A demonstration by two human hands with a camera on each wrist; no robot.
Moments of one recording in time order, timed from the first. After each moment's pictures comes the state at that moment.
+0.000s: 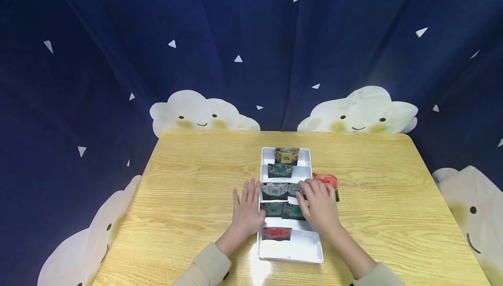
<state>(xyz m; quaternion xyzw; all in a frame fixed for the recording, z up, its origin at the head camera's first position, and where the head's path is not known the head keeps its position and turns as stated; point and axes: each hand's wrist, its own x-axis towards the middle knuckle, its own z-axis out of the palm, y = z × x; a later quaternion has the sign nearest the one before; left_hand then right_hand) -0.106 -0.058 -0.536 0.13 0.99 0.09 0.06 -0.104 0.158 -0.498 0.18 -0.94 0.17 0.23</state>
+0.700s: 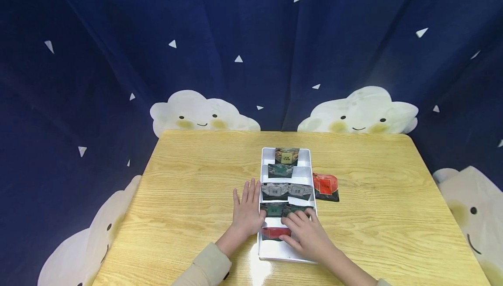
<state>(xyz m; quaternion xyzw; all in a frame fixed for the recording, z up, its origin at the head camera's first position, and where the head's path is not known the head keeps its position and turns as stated) -0.105 -0.057 -0.534 0.13 0.99 0.07 0.05 -0.059 0.142 -0.528 0.35 -0.92 0.12 0.16</state>
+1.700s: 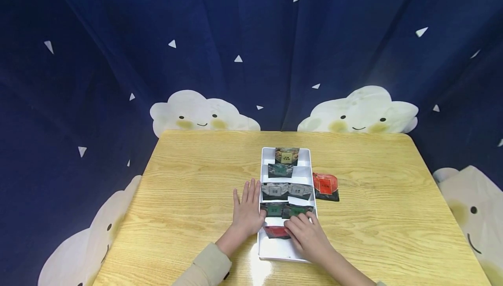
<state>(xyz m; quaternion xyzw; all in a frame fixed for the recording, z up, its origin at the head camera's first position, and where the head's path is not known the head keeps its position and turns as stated) -0.104 -0.057 -0.535 0.13 0.99 0.08 0.05 -0.054 0.141 -0.535 0.34 -0.91 0.16 0.20</state>
